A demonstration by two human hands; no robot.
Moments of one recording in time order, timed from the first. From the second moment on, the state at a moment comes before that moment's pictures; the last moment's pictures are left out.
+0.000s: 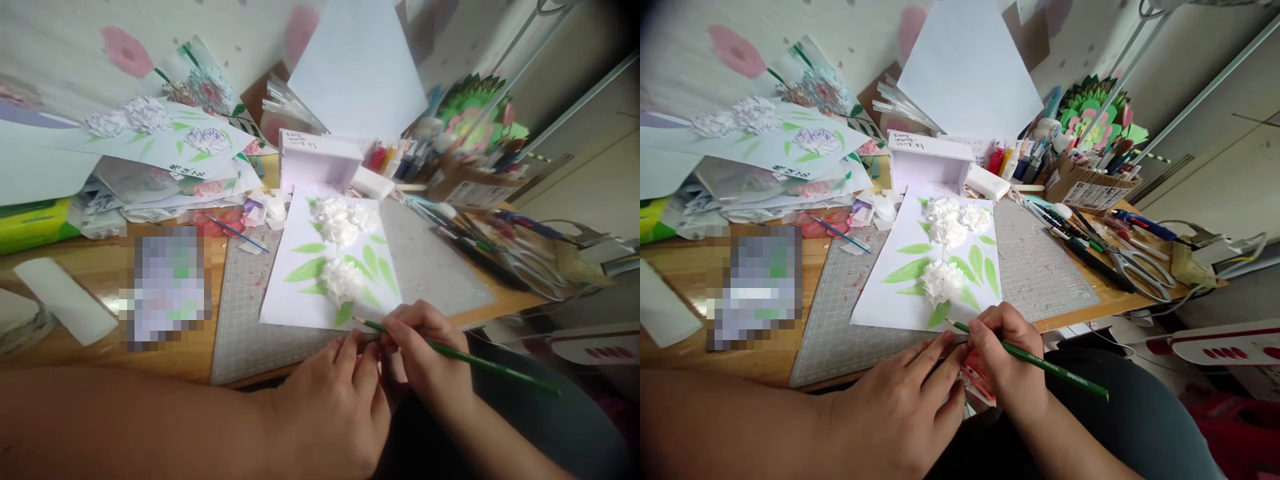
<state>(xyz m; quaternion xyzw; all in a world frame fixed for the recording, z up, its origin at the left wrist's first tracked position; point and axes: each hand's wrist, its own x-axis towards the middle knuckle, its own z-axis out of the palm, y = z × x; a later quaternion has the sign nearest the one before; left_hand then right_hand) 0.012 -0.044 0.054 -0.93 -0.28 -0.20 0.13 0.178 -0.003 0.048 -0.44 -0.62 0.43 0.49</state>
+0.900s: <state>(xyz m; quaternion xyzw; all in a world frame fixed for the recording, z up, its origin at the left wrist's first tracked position) 0.010 -0.040 0.052 -0.93 -0.26 -0.20 0.14 0.202 0.015 0.058 -0.43 -0.57 0.38 0.59</state>
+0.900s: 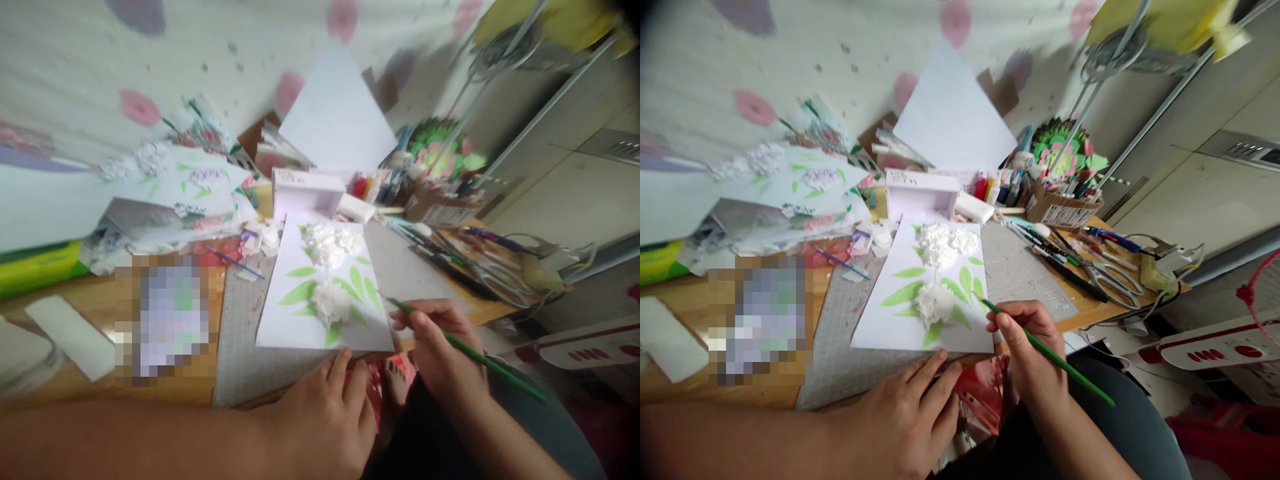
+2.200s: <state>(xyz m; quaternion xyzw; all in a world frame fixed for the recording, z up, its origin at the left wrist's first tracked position) 0.016 -0.043 0.021 -0.85 -0.37 -0.32 0.21 0.181 0.089 0.067 -0.39 -0.64 0.51 0.42</state>
